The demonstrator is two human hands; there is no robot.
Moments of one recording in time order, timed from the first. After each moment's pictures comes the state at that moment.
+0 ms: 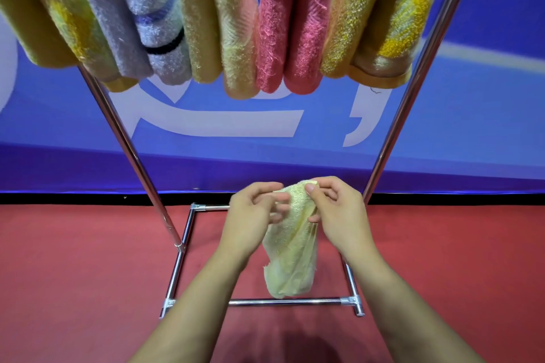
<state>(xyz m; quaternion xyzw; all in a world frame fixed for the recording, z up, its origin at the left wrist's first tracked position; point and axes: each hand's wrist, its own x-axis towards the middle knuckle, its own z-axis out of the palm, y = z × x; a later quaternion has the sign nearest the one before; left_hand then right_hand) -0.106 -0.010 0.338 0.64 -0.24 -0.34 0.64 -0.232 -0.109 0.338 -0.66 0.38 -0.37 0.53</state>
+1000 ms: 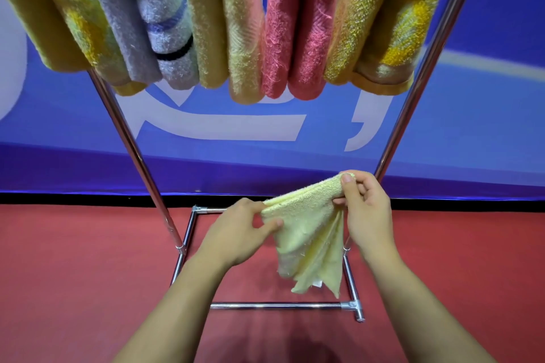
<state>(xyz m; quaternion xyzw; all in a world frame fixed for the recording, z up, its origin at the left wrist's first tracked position) -0.069 0.010 0.320 0.81 -0.49 -0.17 0.26 -0.250 -0.126 0.343 -0.62 0.37 -0.48 0.51</state>
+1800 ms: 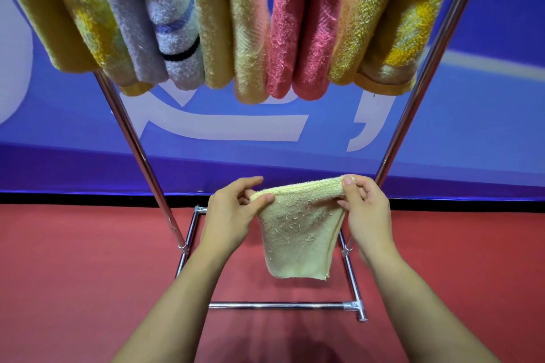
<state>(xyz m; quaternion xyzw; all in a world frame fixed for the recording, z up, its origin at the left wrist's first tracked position) -0.062 0.008 0.328 0.73 -0.37 -0.17 0.56 -0.245 -0.133 0.326 -0.59 0.41 -0.46 0.52</state>
